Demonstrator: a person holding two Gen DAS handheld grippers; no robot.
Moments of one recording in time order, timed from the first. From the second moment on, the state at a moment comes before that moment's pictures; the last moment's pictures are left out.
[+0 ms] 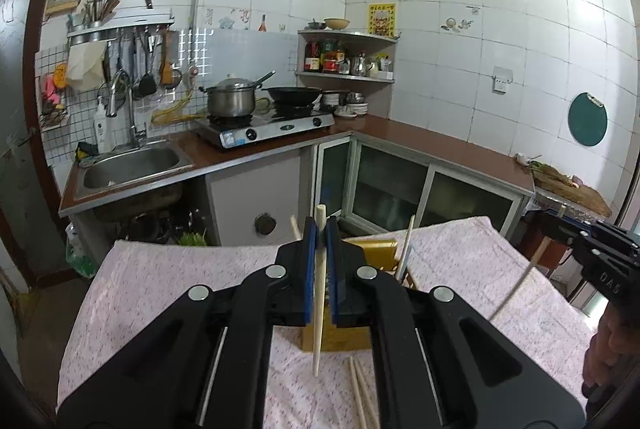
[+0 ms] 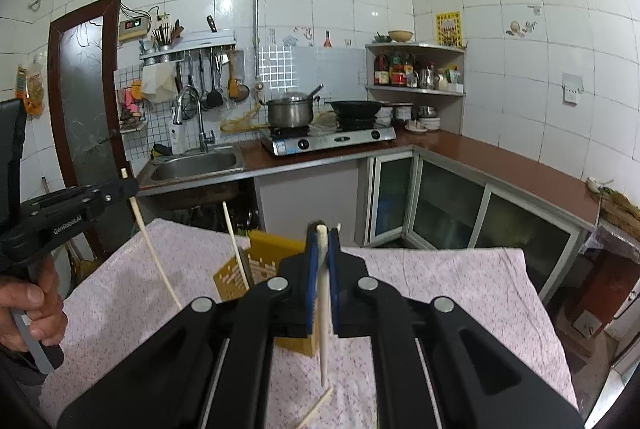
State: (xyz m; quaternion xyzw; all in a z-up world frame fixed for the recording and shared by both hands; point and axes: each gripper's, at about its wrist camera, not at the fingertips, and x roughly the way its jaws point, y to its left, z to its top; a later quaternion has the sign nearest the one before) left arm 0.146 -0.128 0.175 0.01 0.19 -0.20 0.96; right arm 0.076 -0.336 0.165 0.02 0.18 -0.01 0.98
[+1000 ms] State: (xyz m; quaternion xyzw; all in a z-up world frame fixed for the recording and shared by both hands) left arm 0.234 -0.169 0.207 0.01 0.18 -0.21 0.96; right arm 0.172 -0.316 0.202 0.02 0.15 0.01 0.99
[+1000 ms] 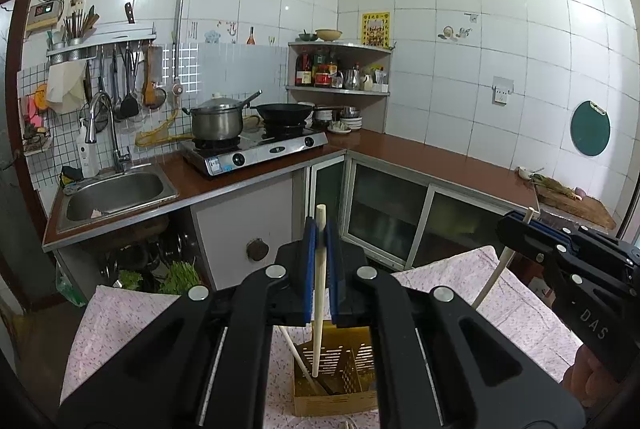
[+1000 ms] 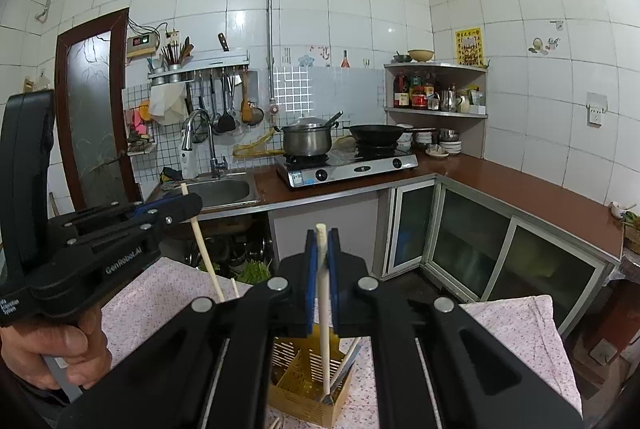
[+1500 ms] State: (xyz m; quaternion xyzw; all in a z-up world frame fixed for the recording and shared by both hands) left arm 0.276 -0.148 0.145 0.00 0.26 -0.17 0.95; right arm 0.207 -0.338 0.157 0.04 0.21 -0.03 0.98
